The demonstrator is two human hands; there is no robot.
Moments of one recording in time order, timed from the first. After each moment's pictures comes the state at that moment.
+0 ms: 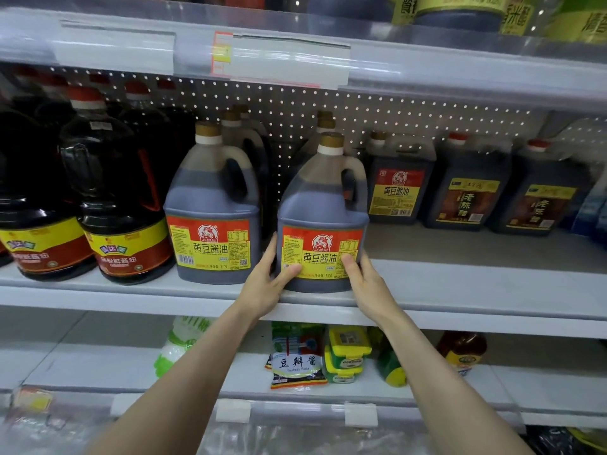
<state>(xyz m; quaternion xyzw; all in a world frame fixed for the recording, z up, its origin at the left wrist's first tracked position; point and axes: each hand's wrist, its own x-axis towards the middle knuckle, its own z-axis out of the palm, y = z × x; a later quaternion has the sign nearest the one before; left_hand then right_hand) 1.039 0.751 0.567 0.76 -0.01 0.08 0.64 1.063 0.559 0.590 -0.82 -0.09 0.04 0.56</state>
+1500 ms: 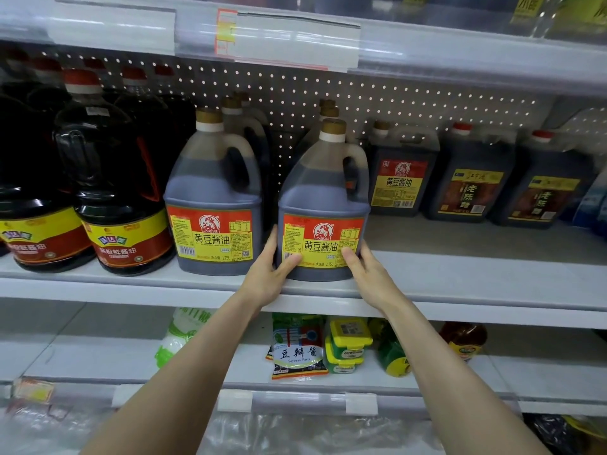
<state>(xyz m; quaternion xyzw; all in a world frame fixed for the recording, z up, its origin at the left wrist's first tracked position) 1.043 0.754 0.565 0.78 0.00 0.08 0.62 1.066 0.559 0.592 -0.84 -0.10 0.06 0.54</state>
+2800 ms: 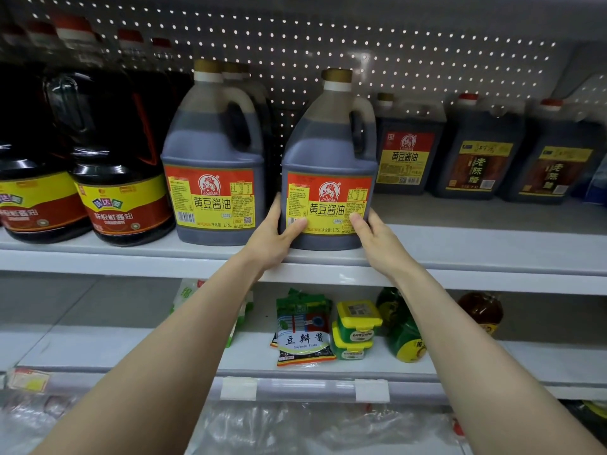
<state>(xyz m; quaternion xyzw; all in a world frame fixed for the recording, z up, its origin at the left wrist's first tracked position) 1.055 0.759 0.558 0.81 -0.03 0.08 0.59 1.074 0.559 0.575 -0.84 -0.12 0.00 0.53</state>
